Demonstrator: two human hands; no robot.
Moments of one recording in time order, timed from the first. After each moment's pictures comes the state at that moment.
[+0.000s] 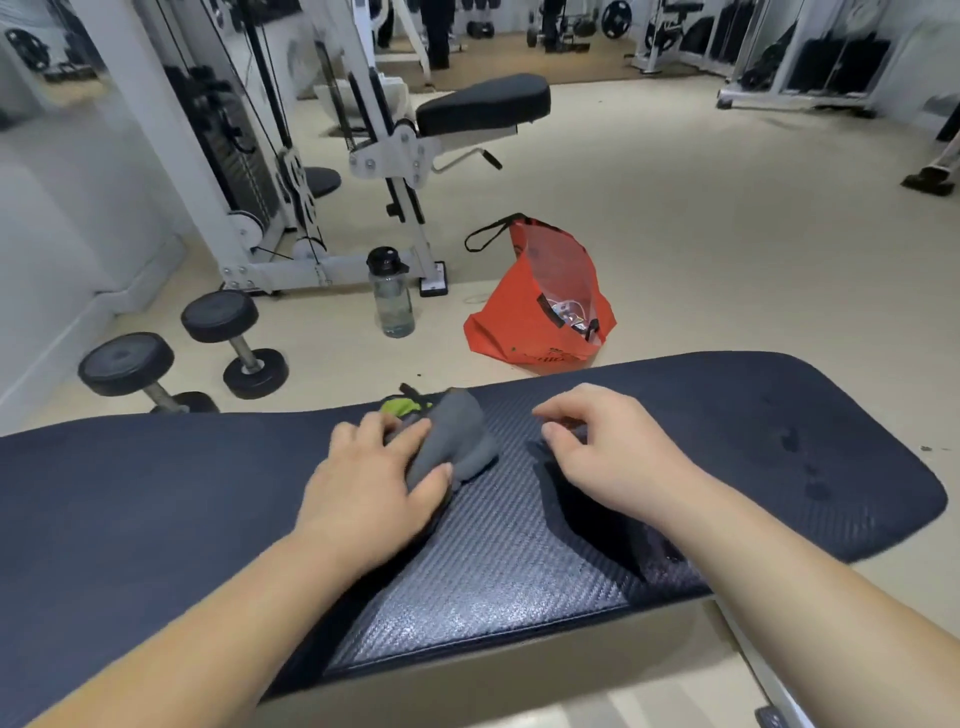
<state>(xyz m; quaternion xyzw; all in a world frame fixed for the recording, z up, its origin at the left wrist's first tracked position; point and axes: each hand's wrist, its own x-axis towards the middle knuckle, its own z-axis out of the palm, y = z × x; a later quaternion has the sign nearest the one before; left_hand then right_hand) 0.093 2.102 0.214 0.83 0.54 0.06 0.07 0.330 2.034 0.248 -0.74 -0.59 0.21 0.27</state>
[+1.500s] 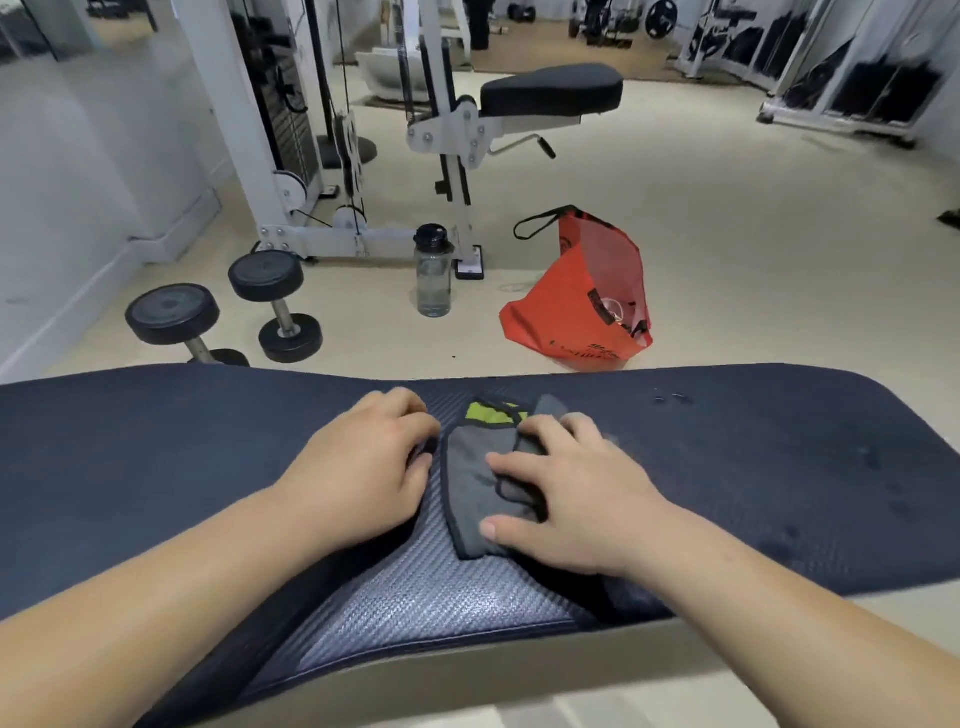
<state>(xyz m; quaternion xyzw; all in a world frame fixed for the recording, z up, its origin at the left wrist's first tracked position) -0.008 2.132 0.230 0.90 0.41 0.12 0.10 0.211 2.044 0.248 -0.69 -0.71 0.14 -0.04</state>
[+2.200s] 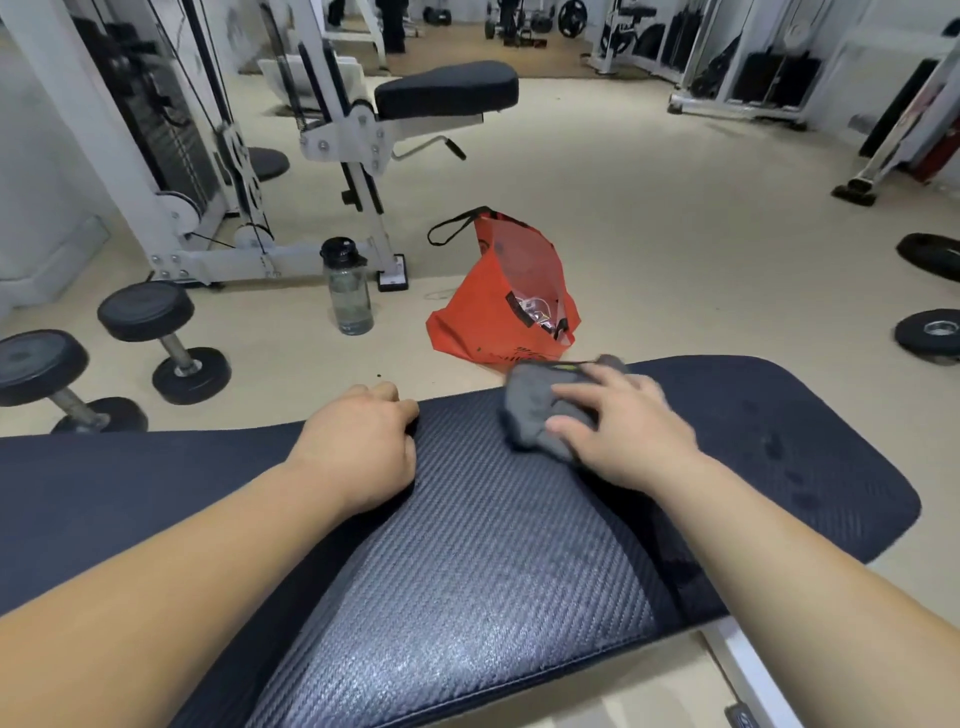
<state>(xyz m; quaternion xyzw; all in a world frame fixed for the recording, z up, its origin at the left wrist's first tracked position) 0.126 2.179 0.218 0.90 0.43 -0.01 0.03 0.372 2.068 0.231 -0.84 -0.52 0.16 0.08</state>
